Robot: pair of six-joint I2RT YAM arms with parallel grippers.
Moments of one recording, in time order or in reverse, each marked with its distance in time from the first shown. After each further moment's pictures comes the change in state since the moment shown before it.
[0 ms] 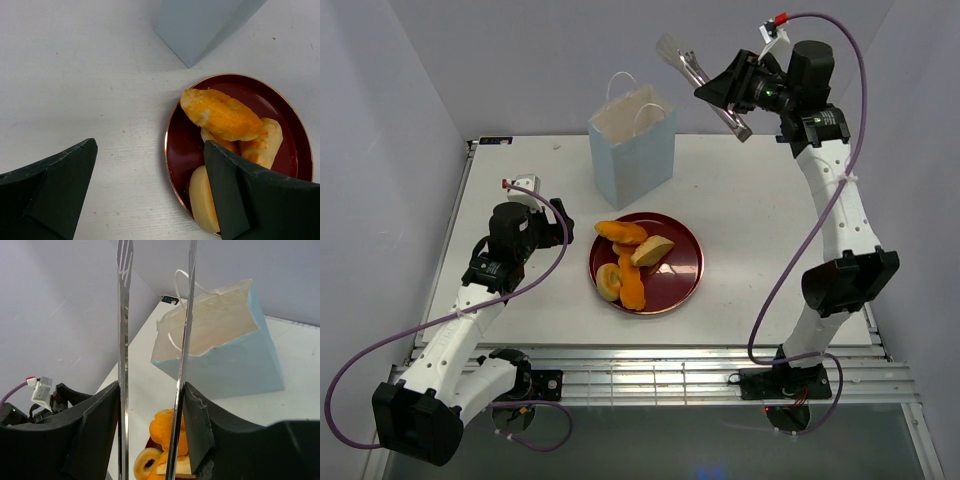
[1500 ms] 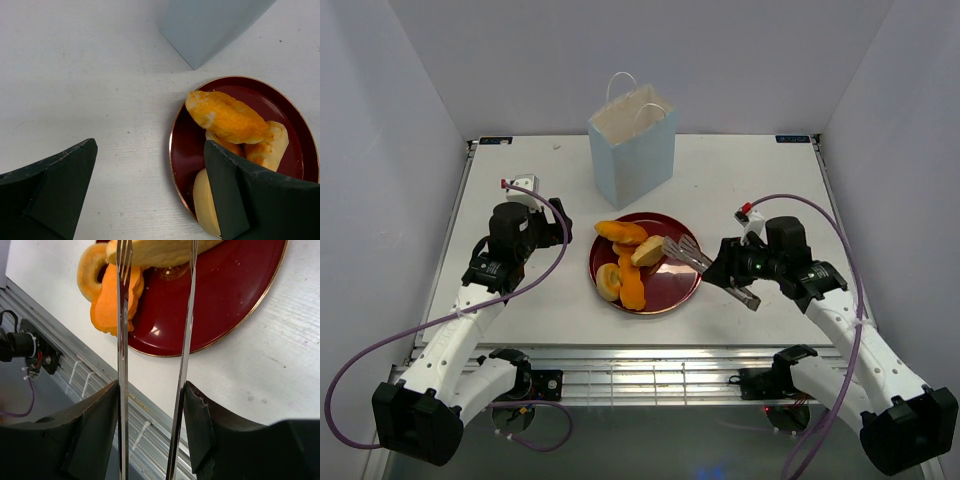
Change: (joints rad) left arm 0.000 0.000 0.000 0.000 -0.028 0.004; right arm 0.131 -0.934 -1.382 -0.113 0.136 -0.229
